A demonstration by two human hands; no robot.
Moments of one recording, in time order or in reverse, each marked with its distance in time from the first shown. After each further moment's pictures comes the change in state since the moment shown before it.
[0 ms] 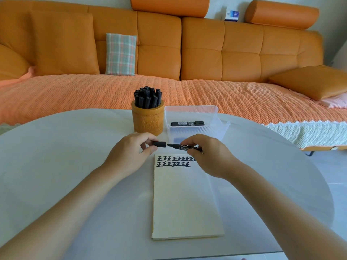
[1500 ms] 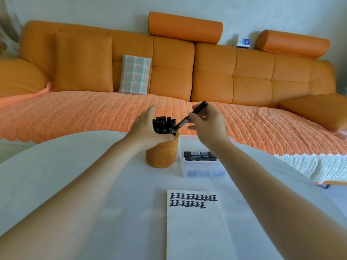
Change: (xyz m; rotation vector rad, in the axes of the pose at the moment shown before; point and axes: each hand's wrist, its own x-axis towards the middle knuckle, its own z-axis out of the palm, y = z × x) left_hand 0.132 -0.019 -0.043 -0.040 0.011 -0.239; right_hand 0.147 -0.055 -0.030 0.629 0.416 0.016
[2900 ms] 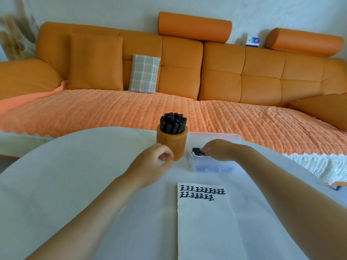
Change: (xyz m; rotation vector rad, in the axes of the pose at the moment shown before) left_hand -0.088 -0.038 0.023 -0.089 -0.051 0.219; right_hand 0.001 0.048 -0.021 -1.017 -0.709 0.353
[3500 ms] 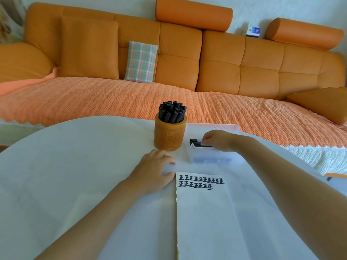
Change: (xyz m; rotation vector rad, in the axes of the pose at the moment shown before) left_hand -0.024 -0.022 0.040 0.262 -0.146 0.059; right_hand 0.003 0.009 0.005 0.005 0.020 -0.128
